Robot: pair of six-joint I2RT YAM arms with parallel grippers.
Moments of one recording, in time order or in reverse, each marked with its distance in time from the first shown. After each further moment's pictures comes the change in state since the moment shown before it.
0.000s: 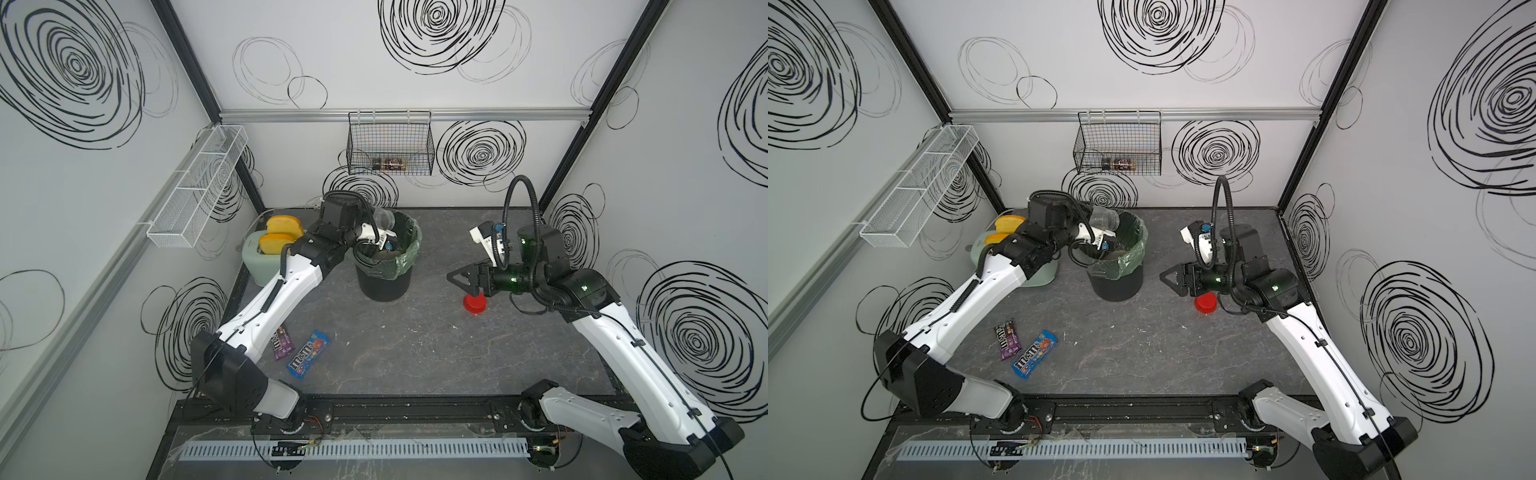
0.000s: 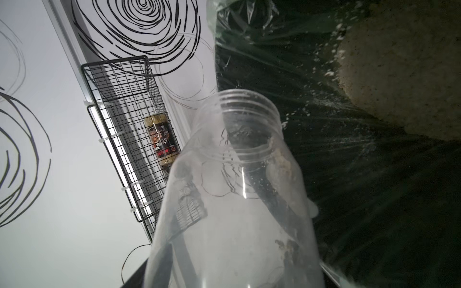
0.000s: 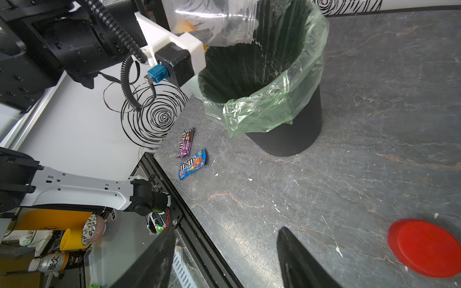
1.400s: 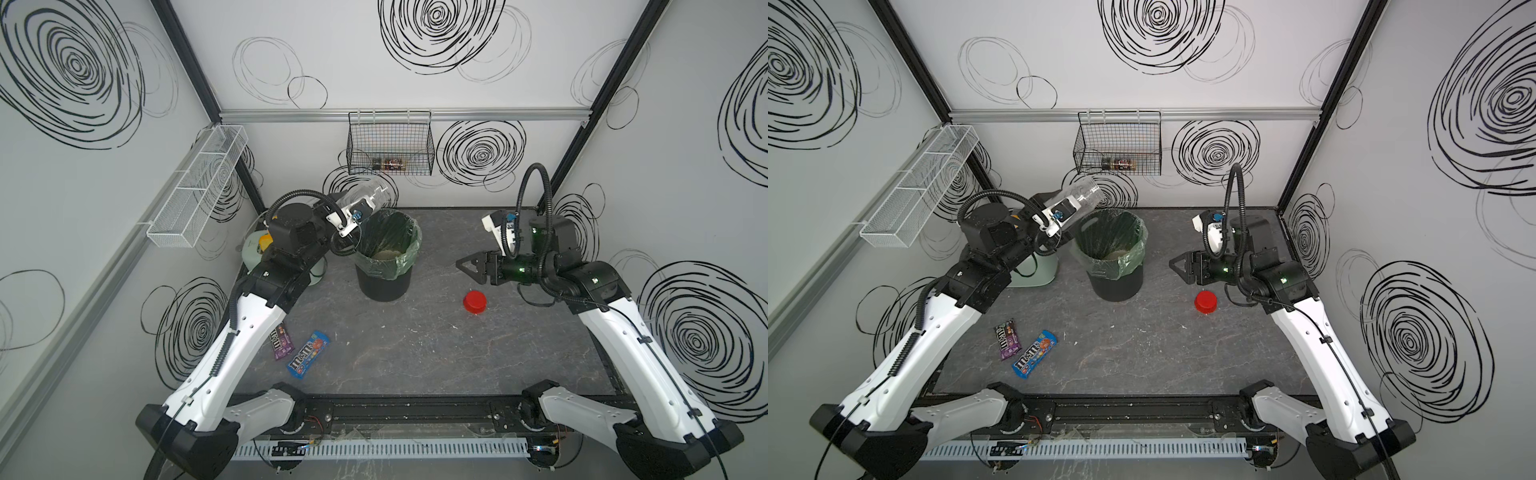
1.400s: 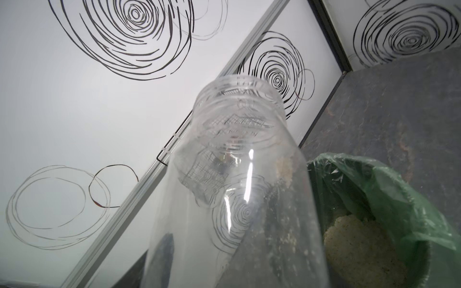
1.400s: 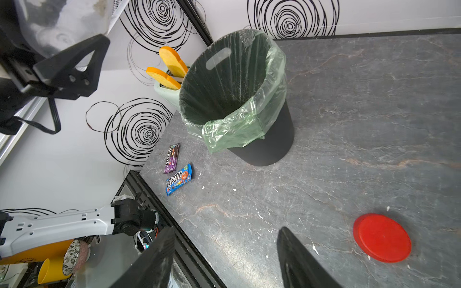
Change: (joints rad) left arm 0.056 -0.333 -0.142 0.172 0.286 -1.018; right arm -0.076 0.048 0.117 -0.061 0.052 -0.016
